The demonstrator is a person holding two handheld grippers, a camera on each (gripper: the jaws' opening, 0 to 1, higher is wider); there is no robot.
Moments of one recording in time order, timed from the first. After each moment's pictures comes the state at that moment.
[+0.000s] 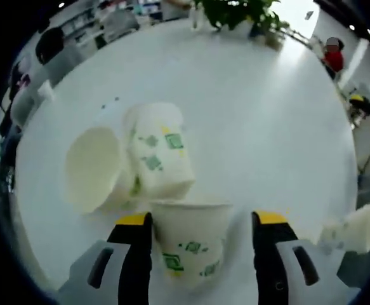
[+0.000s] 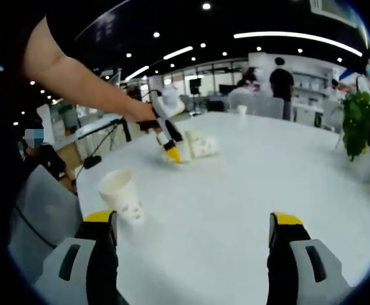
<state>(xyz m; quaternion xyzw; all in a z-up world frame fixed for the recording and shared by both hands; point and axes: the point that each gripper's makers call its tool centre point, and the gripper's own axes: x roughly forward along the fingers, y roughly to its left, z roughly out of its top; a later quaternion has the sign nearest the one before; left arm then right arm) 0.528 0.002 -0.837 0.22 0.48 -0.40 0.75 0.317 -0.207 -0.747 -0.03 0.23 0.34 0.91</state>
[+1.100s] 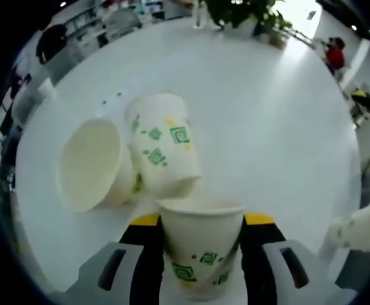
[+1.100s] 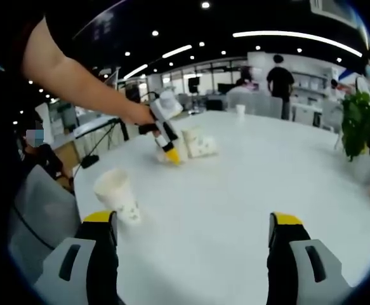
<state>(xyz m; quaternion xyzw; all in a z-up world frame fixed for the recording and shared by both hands) 0.530 0.007 -0.843 0.23 0.48 -0.40 0.75 0.324 -0.208 -0.748 -0.03 0.23 0.34 0.91</state>
